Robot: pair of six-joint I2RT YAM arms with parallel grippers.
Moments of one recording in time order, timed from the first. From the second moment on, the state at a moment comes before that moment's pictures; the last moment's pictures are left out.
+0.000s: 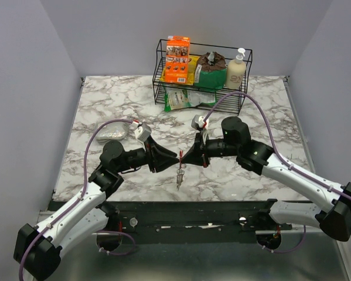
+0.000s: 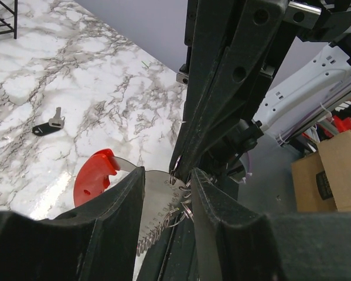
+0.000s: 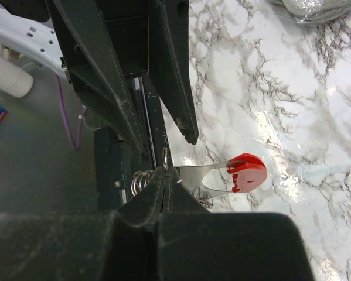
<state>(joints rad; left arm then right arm) -0.58 0.77 0.47 0.36 0.69 -0.56 0.82 1.15 0.93 -0.14 -0.64 0.12</state>
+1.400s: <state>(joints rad) -0.58 0.82 0.46 0.47 0.77 -0.61 0.81 1.13 0.93 -0.13 -0.68 0.13</state>
